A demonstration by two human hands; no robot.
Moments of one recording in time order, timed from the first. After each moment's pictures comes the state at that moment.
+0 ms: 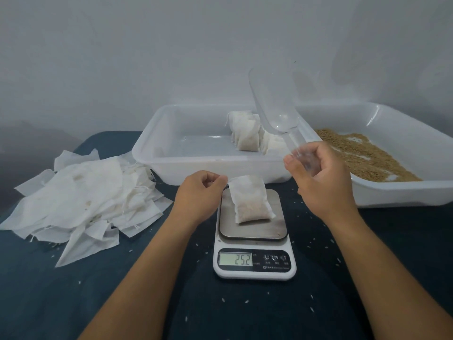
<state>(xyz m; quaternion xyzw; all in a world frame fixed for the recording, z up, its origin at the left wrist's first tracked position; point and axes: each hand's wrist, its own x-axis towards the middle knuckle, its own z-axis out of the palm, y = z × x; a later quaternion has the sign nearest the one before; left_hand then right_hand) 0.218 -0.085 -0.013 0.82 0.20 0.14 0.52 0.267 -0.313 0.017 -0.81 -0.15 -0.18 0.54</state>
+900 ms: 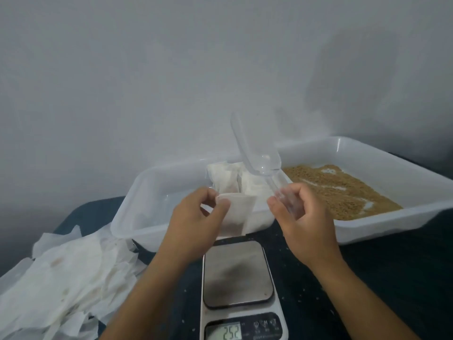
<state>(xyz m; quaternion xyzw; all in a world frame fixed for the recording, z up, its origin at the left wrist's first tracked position) 0.233 -0.114 0.065 0.87 0.00 0.21 0.45 0.267 -0.324 0.029 -0.77 -0.14 -0.25 0.57</state>
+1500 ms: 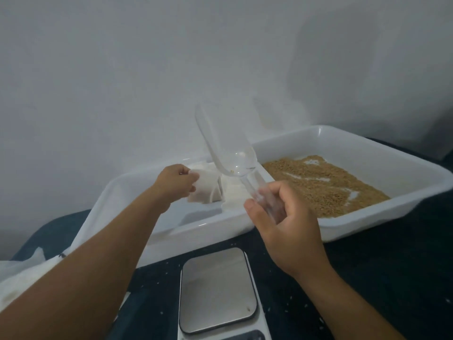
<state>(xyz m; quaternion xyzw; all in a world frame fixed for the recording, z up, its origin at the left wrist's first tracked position) 0.387 -0.084 0.073 0.88 0.11 0.08 0.46 0.267 -0.324 0.032 -0.74 -0.14 -0.24 0.61</state>
